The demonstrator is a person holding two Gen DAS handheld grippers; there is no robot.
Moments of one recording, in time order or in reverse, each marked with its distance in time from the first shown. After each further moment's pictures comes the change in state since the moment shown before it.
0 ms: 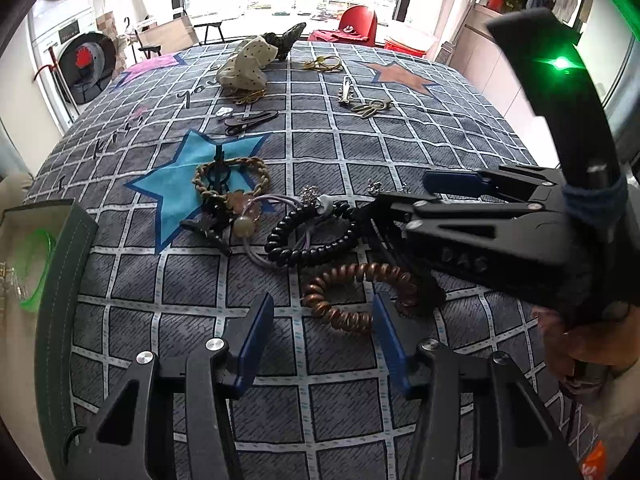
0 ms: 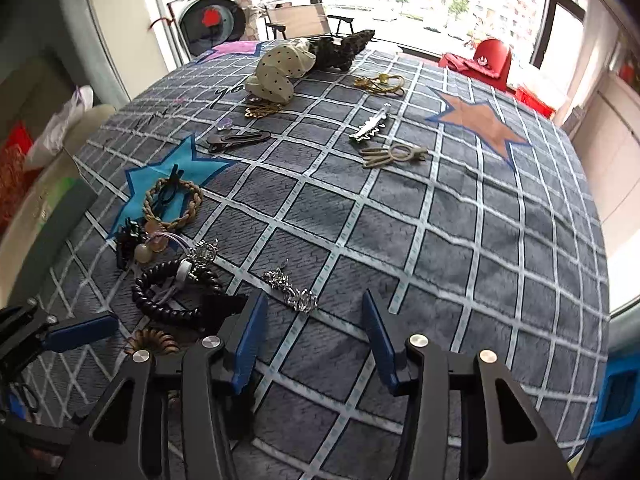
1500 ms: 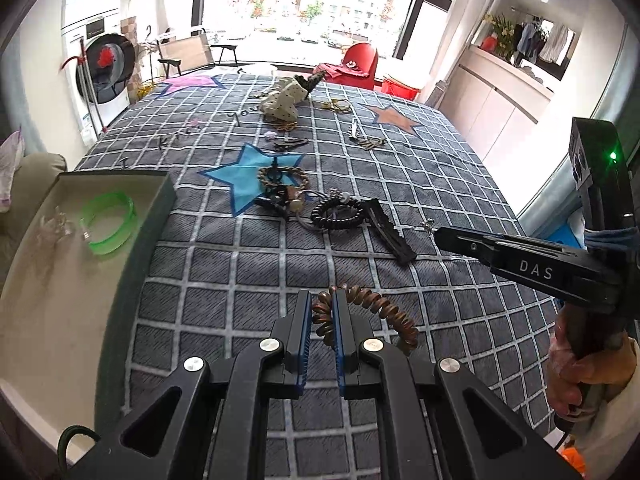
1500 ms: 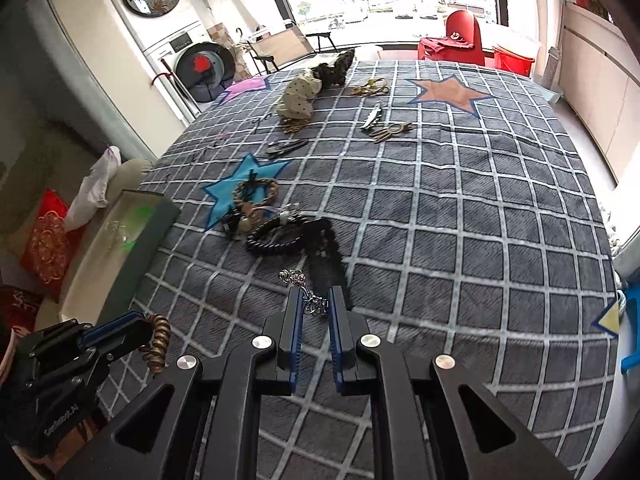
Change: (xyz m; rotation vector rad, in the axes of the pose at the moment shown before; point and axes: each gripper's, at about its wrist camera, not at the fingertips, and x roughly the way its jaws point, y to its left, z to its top) left arm -0.101 0.039 -0.055 -0.077 -0.123 -0.057; right arm -0.098 0.019 -0.059 0.273 -0.067 0.170
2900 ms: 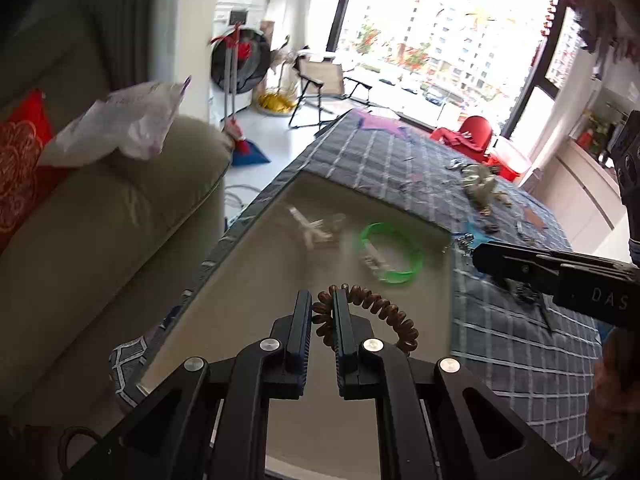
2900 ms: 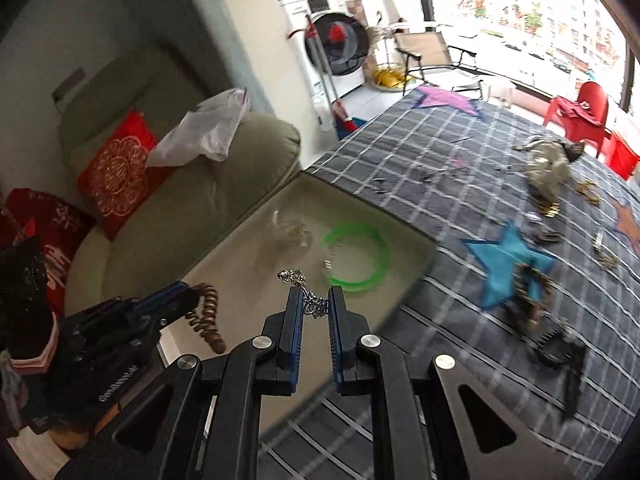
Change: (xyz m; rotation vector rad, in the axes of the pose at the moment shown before) left arm -0.079 0.243 -0.023 -0.310 -0.153 0.240; right arm 0.072 0.278 0.042 -0.343 0.086 0.201
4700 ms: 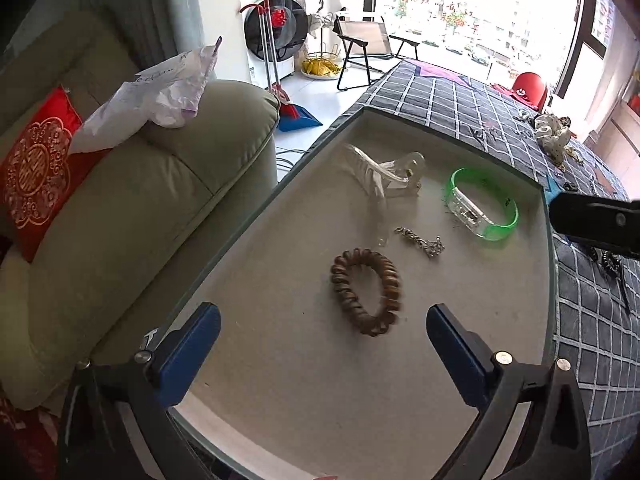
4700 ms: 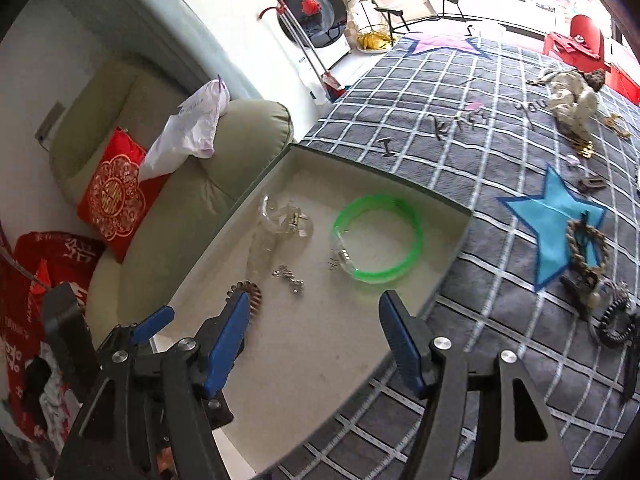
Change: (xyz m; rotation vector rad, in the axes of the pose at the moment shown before) left arm 0.048 0.008 -0.014 0.044 0.116 0.221; right arm 0.034 -0.032 -0.001 0.193 0.056 0.068
